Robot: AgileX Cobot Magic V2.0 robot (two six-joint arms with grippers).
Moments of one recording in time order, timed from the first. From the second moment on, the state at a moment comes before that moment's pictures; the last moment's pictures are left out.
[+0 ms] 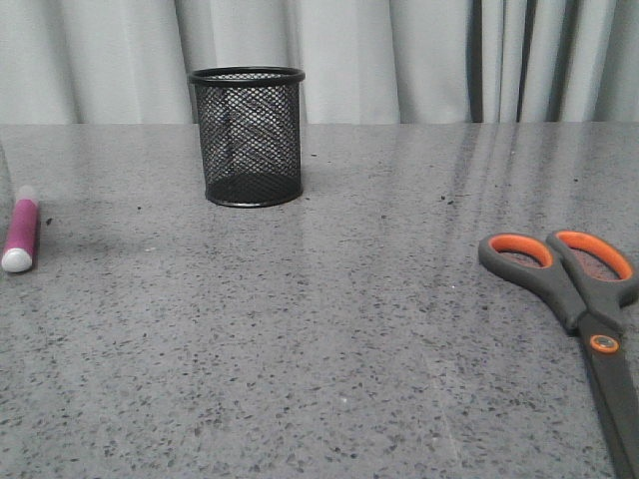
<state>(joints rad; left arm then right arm) -0.14 1.18 -0.99 -0.30 0.81 0.01 0.24 0.66 -0.53 -0.05 0.26 0.32</state>
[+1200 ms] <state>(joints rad) -0.14 1.61 -1.13 -0.36 0.73 0.12 0.27 0.66 -0.54 -0.05 0.33 0.32</state>
